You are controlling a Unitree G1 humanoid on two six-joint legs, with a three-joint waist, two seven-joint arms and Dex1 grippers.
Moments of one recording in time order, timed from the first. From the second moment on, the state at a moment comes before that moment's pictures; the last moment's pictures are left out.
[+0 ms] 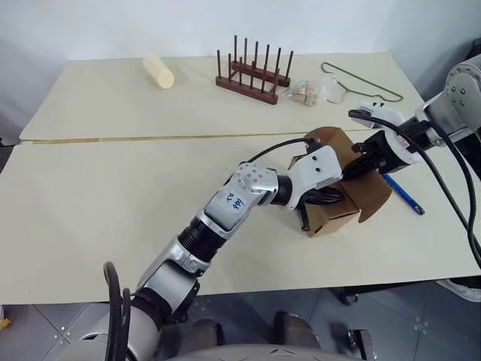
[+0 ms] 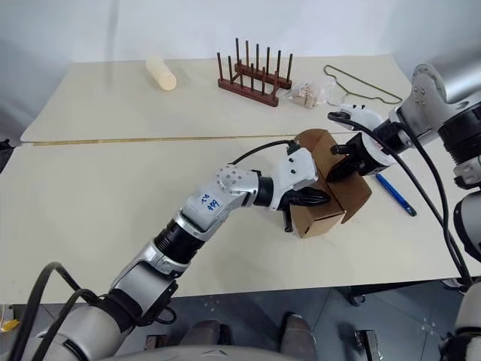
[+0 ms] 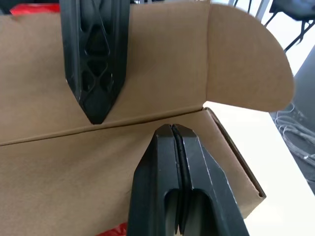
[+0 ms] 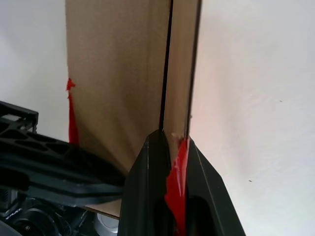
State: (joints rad) left arm -0.91 0.05 -0.45 0.16 -0.11 0.57 -0.75; right arm -1.56 -0.99 0.86 0.52 0.90 1.61 0.81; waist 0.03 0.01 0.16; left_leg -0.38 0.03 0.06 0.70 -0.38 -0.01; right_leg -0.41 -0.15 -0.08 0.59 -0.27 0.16
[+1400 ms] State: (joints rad) left arm -0.56 0.28 -0.34 -0.26 -0.20 0.98 -0.61; right arm -1.27 -1.03 0.67 0.31 0.50 1.61 1.06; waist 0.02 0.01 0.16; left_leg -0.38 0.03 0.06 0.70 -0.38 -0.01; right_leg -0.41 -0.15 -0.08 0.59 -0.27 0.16
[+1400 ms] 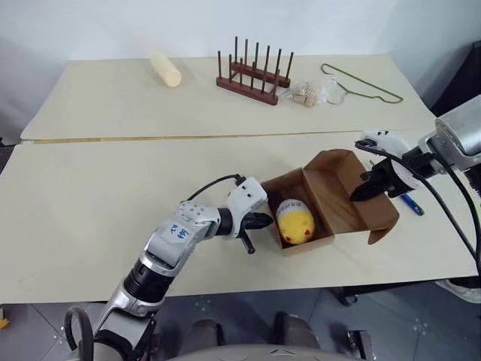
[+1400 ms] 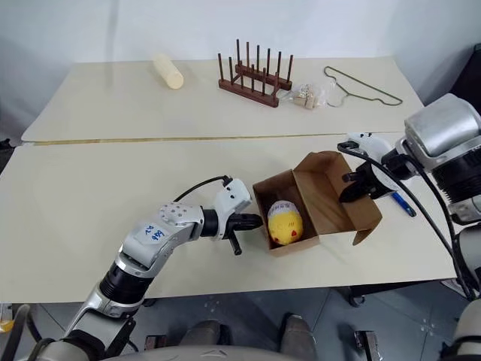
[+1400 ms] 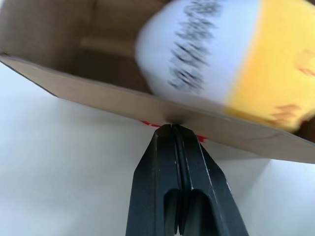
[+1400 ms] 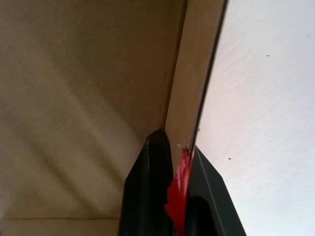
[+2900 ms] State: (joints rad) left arm 0.11 1.08 0.50 -0.50 -0.81 0.87 -1.05; right arm -0.29 -1.01 -0.30 -0.06 0.64 0.22 1.53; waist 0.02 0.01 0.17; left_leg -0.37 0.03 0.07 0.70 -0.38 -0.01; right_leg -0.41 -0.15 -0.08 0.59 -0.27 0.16
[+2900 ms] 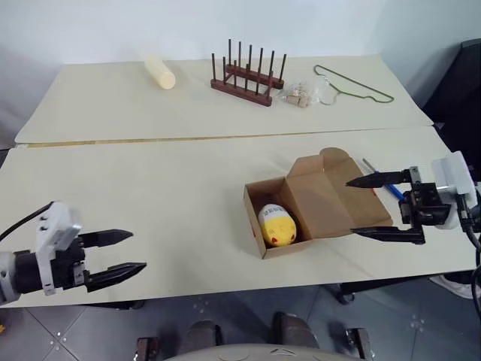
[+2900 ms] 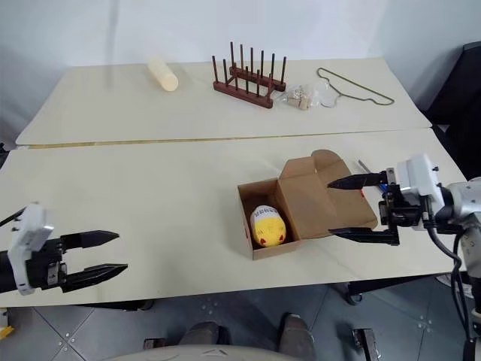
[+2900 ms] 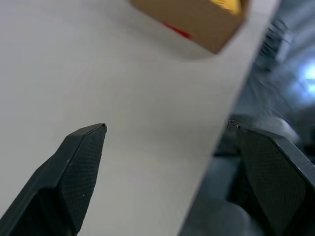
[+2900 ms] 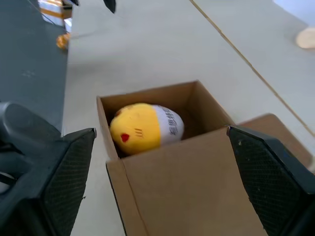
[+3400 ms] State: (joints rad) left arm -1.21 0.51 -0.63 0.06 -0.37 0.88 -1.19; right arm -0.09 -0.97 -0.41 -0.22 0.66 0.26 1.41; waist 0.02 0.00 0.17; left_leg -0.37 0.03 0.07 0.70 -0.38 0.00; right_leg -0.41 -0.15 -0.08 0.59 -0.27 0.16
